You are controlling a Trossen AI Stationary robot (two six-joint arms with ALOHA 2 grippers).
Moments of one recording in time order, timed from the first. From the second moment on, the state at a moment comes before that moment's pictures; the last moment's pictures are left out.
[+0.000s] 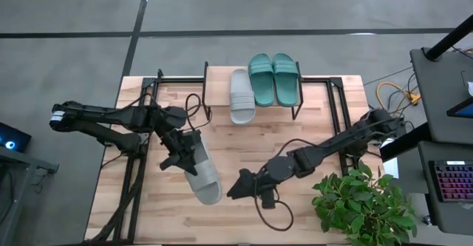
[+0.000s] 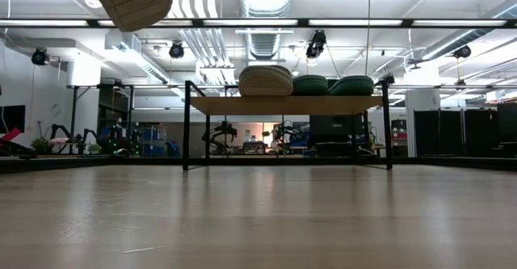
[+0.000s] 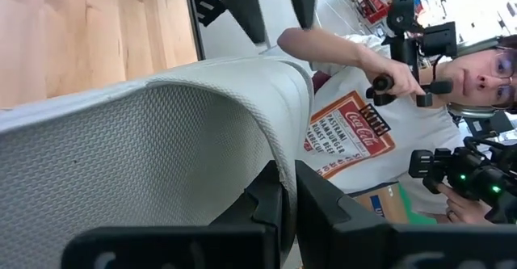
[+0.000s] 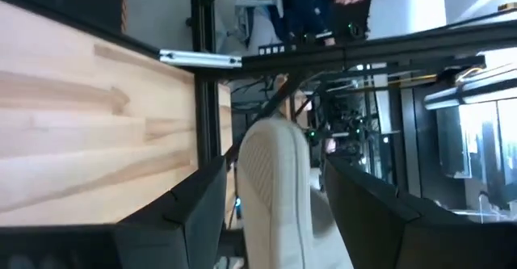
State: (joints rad) left arm -0.06 1.07 0.99 -0.45 0.74 -0.54; right arm 0.40 1.70 1.23 0.24 -0.03 -1.40
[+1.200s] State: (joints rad) left arm -0.06 1.09 0.98 -0.45 0.76 -0.54; right arm 0.37 1.89 1.47 0.09 0.12 -1.39
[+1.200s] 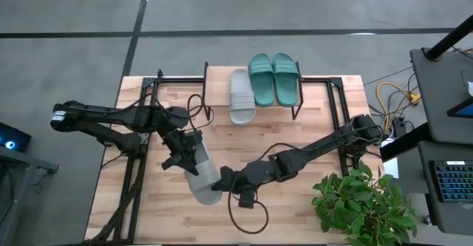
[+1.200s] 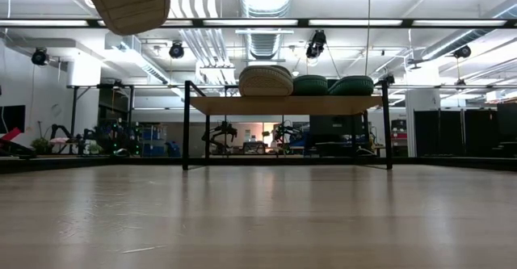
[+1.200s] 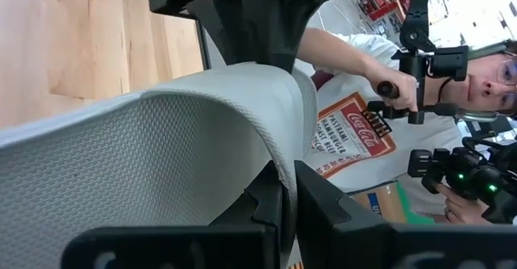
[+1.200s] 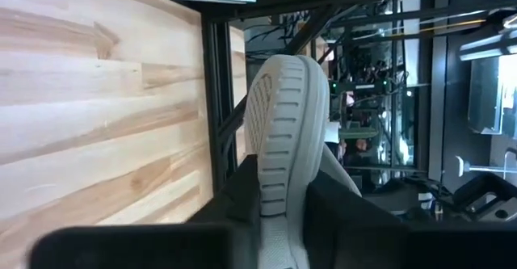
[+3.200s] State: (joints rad) left arm 0.09 0.70 0.99 -0.70 0.01 0.09; right arm 0.33 1.84 1.47 0.09 0.46 -1.20
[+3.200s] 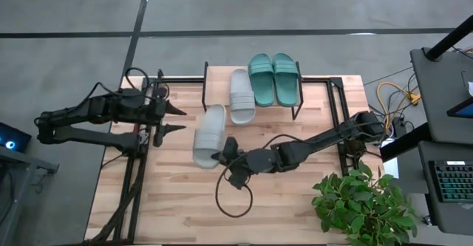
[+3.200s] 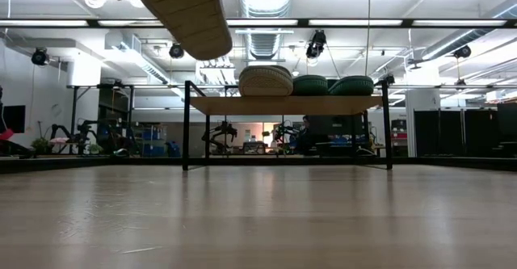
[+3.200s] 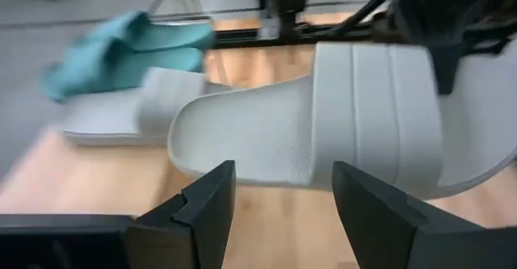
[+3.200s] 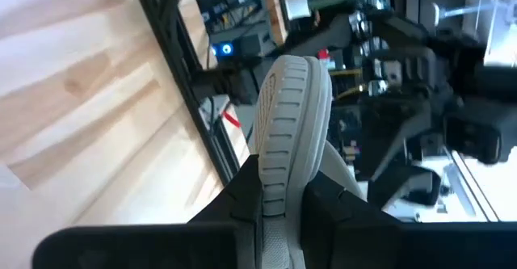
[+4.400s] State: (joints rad) left arm -0.42 0.97 1.12 -0.93 -0.97 0.19; right arm 0.20 1.78 1.45 0.10 0.53 -1.25
